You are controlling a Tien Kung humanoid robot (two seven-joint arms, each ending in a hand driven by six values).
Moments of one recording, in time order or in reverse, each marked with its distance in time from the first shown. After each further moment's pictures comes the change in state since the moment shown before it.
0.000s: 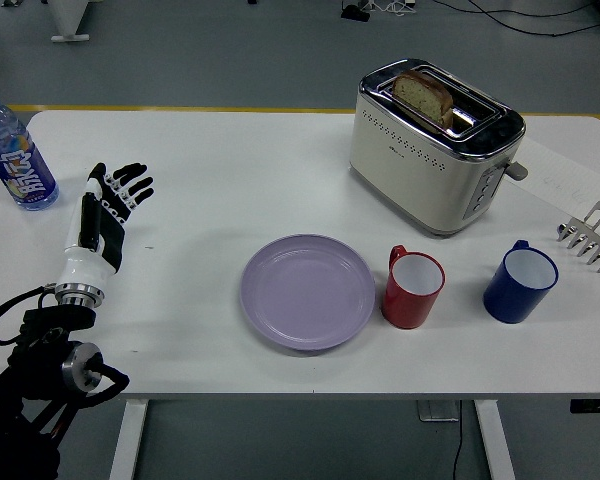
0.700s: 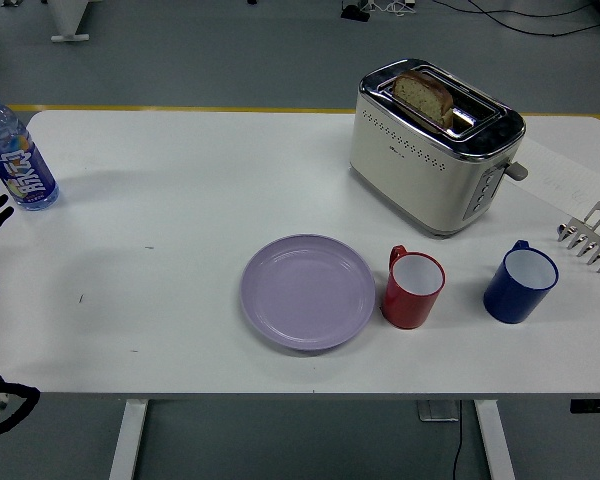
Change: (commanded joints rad) left arm 0.198 0.003 -0.379 -0.085 0.032 0.004 0.032; right arm 0.005 -0.001 -0.023 -0.004 0.049 -0.010 0.010
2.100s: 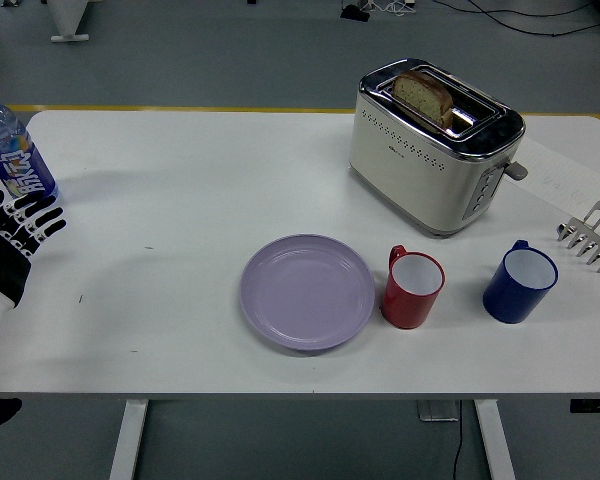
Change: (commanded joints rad) left arm 0.018 -0.065 -0.098 -0.066 0.131 -0.292 0.272; right arm -0.001 0.006 0.021 0.002 -0.016 -0.004 -0.007
